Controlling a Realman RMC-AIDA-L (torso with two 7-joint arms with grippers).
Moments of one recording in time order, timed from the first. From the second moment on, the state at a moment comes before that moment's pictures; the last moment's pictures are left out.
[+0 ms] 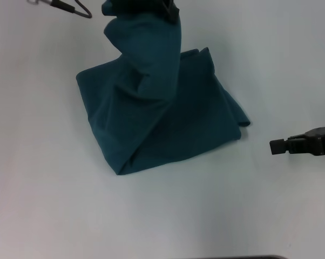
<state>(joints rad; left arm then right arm) -0.99 -2.07 -2.17 -1.03 -0.80 1.59 -2.81 0.53 2.01 -0.37 -0.67 -2.53 -1.86 1.89</state>
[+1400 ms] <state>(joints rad) -0.84 -2.07 -2.30 -1.05 -1.13 1.57 -2.70 0.58 1.98 -0.38 -0.68 -2.46 -1.90 1.97</state>
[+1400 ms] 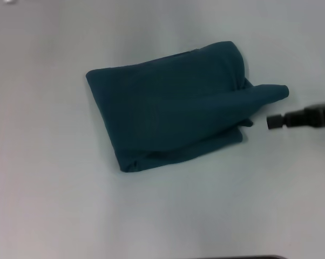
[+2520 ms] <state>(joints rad) -0.52 -2.03 -2.48 -1.04 -1.24 1.86 -2.63 0.85 1.93 -0.80 -0.82 -2.50 -1.71 2.43</state>
